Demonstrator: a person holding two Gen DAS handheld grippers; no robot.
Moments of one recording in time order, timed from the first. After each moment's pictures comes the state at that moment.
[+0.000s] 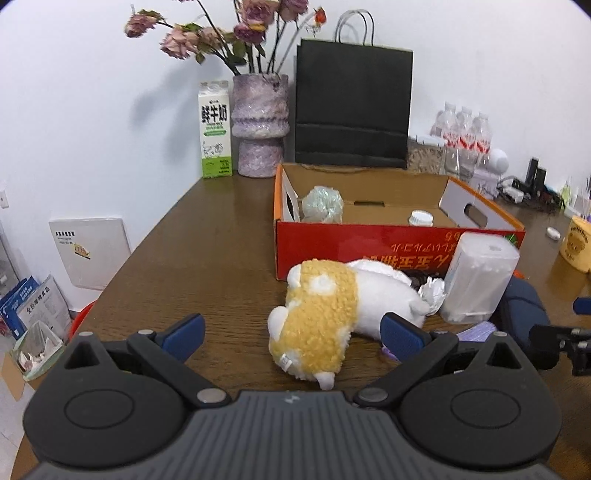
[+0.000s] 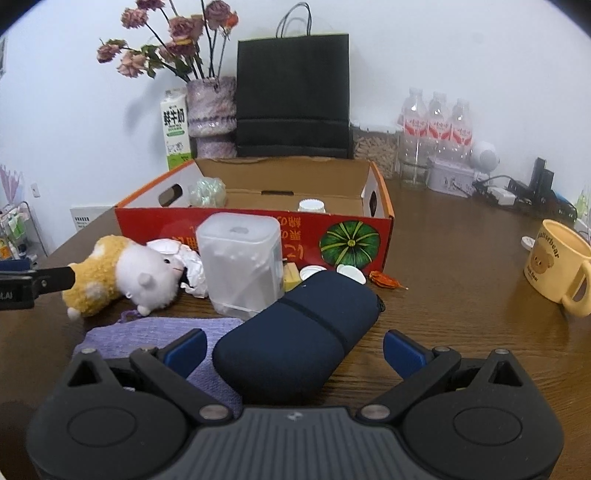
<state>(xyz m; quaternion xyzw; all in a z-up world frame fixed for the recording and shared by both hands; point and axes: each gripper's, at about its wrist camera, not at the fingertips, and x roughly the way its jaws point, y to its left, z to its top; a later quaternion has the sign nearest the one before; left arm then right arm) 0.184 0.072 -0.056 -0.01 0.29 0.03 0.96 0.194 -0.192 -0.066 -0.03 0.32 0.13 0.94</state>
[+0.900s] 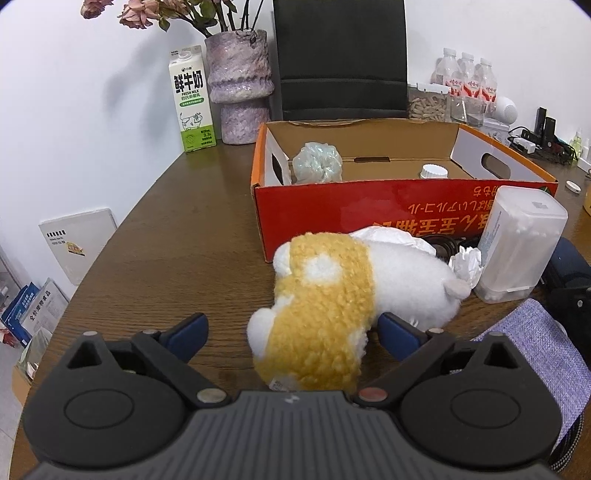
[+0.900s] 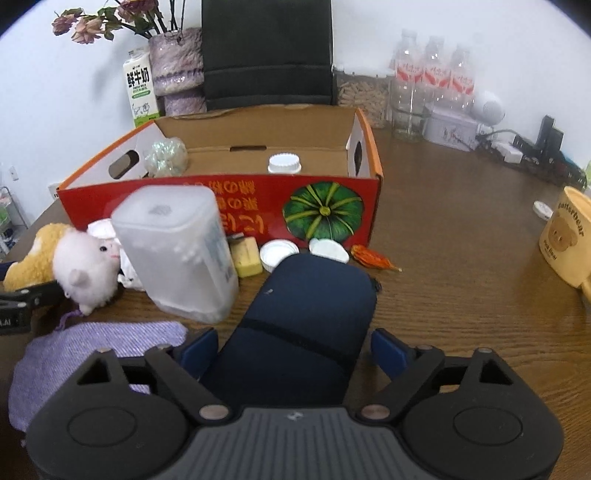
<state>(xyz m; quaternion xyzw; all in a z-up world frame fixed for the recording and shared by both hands) 0.234 0.064 -0.087 0.04 0.34 0.02 0.94 0.259 -0.205 -0.092 -0.02 0.40 0.11 0.91</state>
